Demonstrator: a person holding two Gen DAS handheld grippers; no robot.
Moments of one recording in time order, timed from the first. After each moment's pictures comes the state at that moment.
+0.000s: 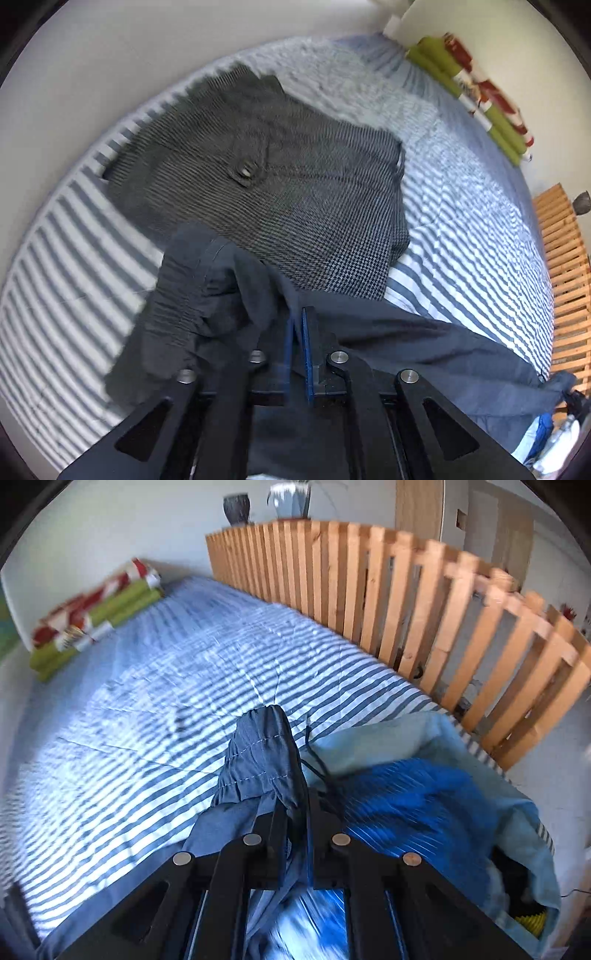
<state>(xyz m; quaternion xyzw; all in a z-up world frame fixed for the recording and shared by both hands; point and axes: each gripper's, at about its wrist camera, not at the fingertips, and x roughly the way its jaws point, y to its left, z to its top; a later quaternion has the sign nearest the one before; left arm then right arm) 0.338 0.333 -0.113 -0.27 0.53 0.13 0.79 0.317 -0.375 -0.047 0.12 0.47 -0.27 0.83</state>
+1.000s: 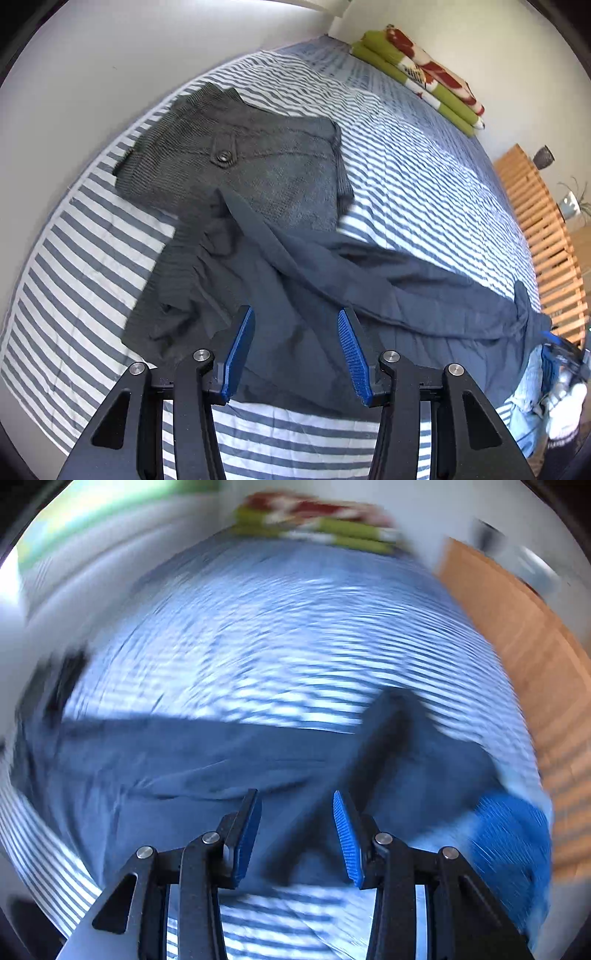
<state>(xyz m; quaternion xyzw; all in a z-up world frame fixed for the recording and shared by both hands) 0.248 0.300 -0.067 -0.22 0.50 0.05 0.84 0.262 -0.138 -0.073 -0.12 0.55 0.11 0.82</state>
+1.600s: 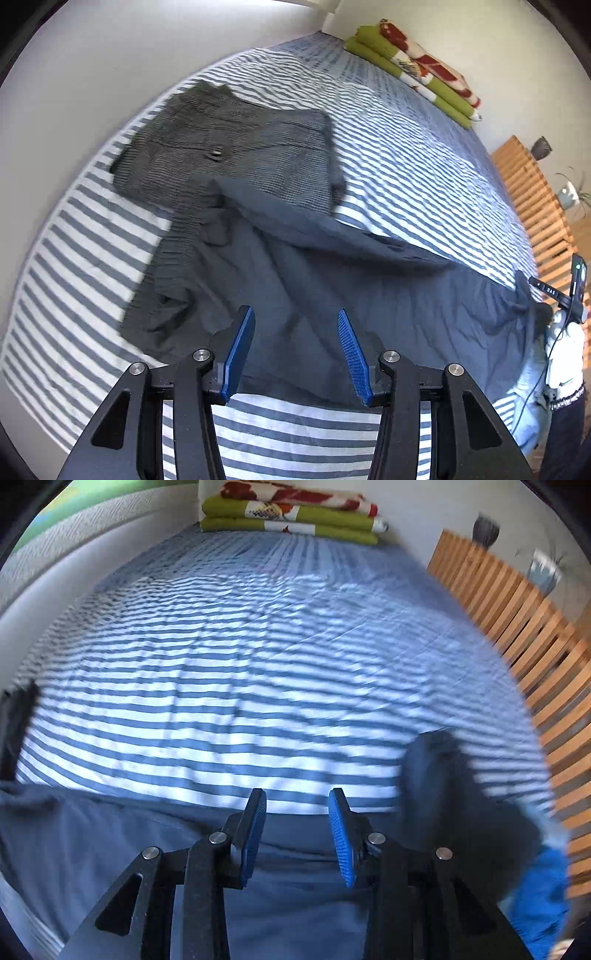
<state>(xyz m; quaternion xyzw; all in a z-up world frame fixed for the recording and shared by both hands) 0.246 0.290 -0.069 -0.21 0.51 0.03 0.84 0.344 -0.150 -0.083 -0.09 0.53 -0.01 0.85</state>
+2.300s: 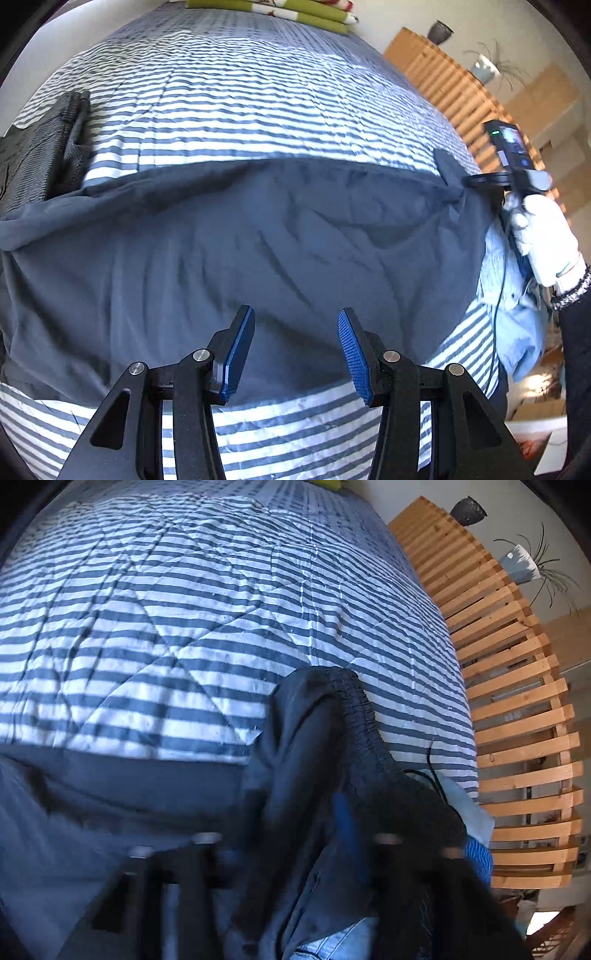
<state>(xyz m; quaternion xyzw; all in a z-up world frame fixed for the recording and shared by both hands) 0.277 0.068 -0.085 -0.10 0.56 -0.17 0.81 0.358 -0.214 -0.118 -0.17 0.61 -0.12 0.77</state>
